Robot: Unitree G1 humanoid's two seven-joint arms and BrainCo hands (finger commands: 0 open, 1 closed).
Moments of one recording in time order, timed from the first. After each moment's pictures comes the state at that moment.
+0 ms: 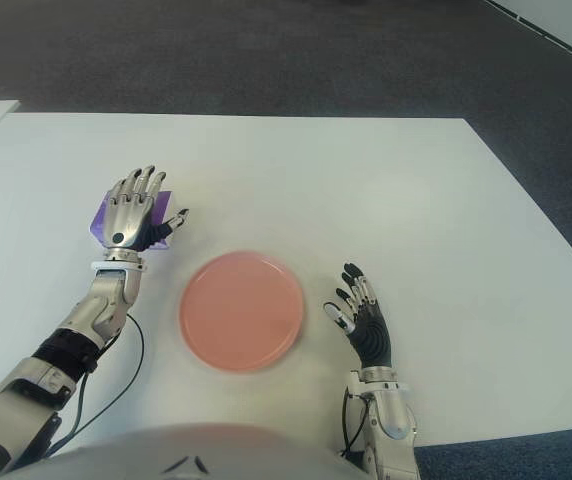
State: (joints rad) left arm -0.26 0.38 -0.36 0.47 0.95 0.14 0.66; right arm 0.47 -0.06 -0.06 -0.01 0.12 -0.37 0.17
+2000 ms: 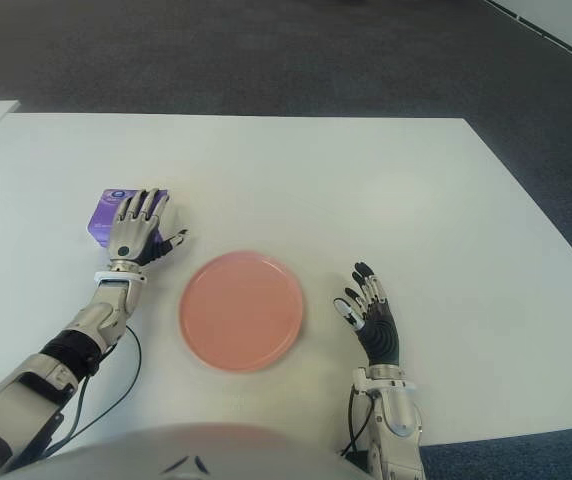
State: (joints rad) left arm -0.30 0.38 -0.44 0.67 0.95 0.18 0.68; right arm 0.45 -0.06 -0.10 -0.01 0.12 -0.35 0.14
